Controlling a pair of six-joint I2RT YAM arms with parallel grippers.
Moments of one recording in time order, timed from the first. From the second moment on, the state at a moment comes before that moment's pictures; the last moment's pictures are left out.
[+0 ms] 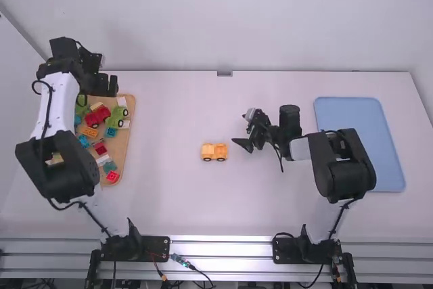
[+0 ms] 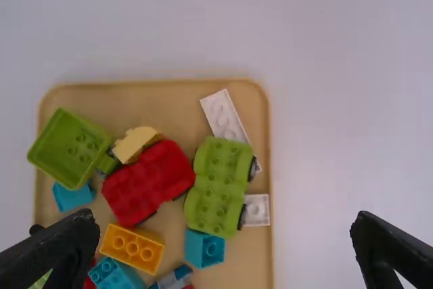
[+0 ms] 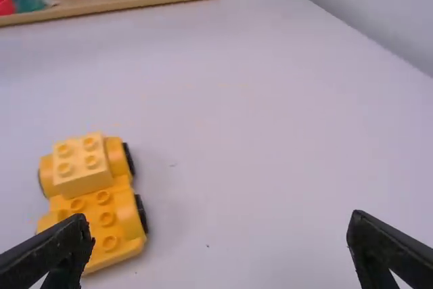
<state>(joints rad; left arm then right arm) 0.38 1.93 1.81 -0.93 0.10 0.34 0.17 1.92 0.74 0.57 -0.91 -0.55</state>
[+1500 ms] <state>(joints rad) 0.51 2.47 2.24 -1.03 0.08 0.55 0.08 1.92 0.74 0.57 -0.80 -0.39</state>
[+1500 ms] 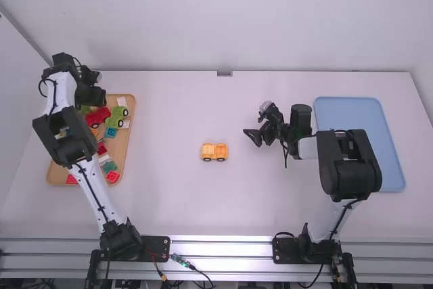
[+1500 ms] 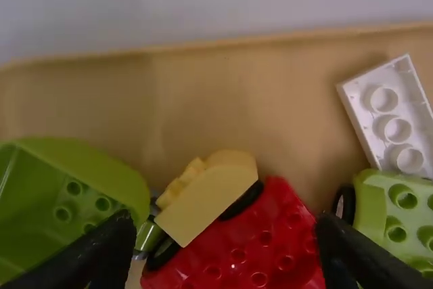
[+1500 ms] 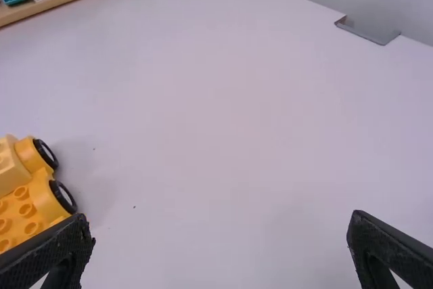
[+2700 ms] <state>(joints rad) 0.54 2.47 2.24 -0.98 0.10 0.68 0.11 1.92 0.74 0.52 -0.79 -0.37</state>
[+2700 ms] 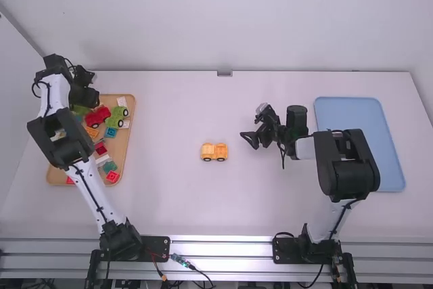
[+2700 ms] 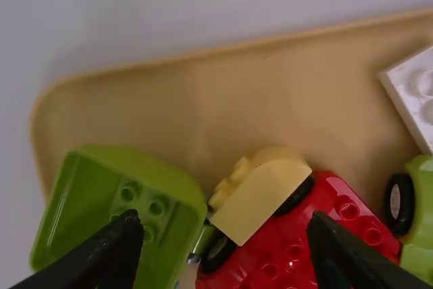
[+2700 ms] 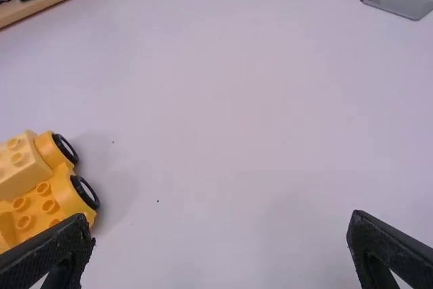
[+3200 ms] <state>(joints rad) 0.54 2.46 2.12 -0.83 0.05 0.74 0.11 1.92 0.74 0.52 -0.79 -0.37</state>
